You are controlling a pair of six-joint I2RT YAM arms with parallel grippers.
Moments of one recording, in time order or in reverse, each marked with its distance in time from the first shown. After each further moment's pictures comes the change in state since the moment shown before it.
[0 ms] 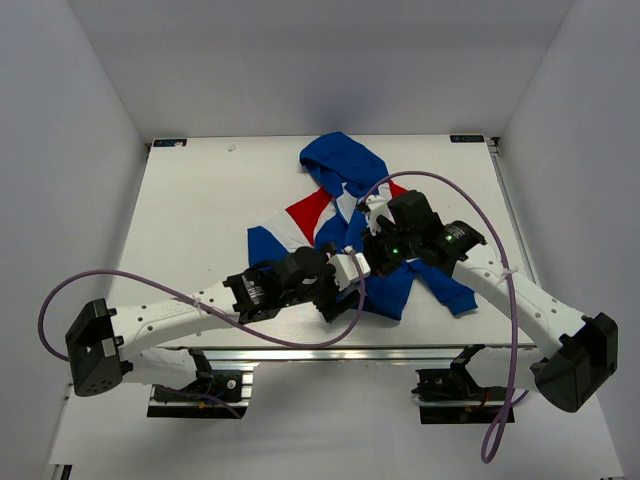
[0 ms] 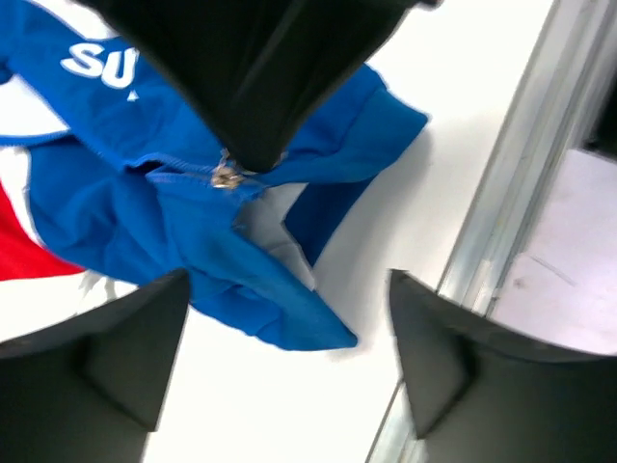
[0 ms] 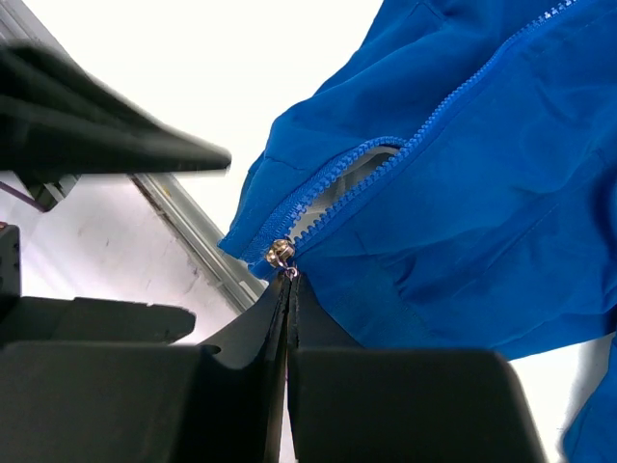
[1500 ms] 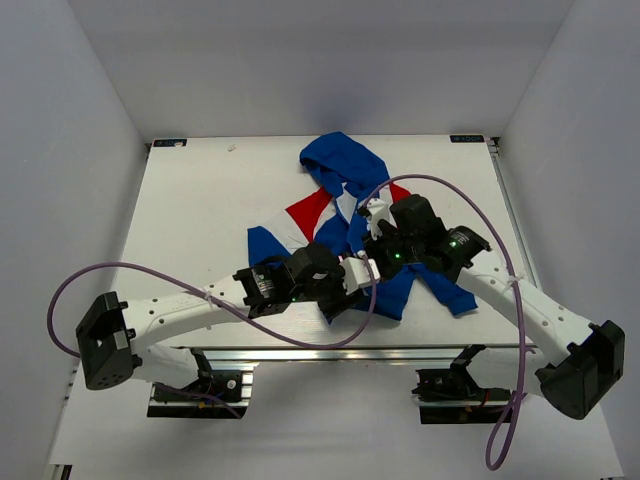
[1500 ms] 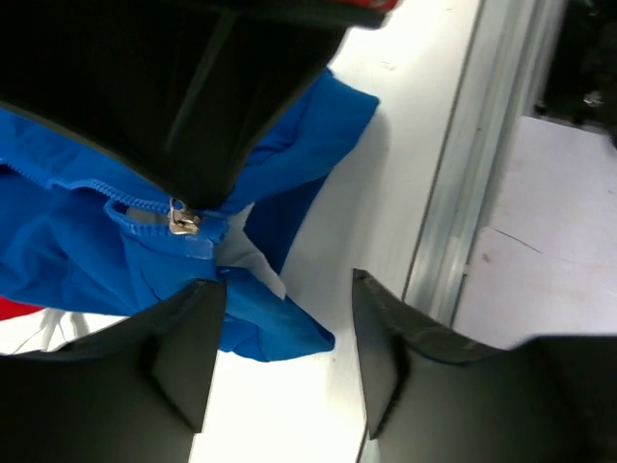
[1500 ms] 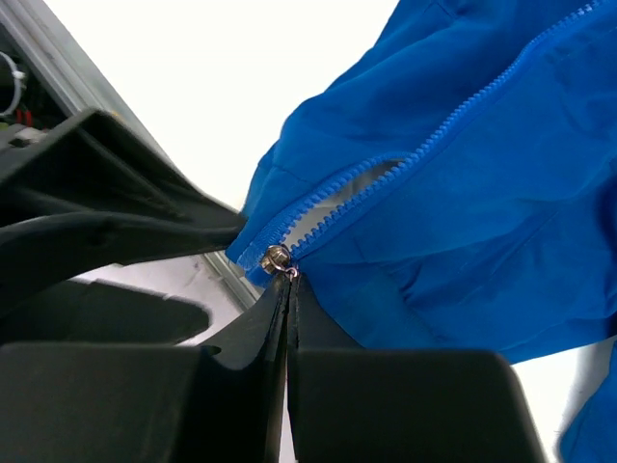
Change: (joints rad) left arm 0.000 0.068 0.071 -0.070 0.136 0.046; right arm 0.030 -0.046 -0.027 0.007 0.002 -0.019
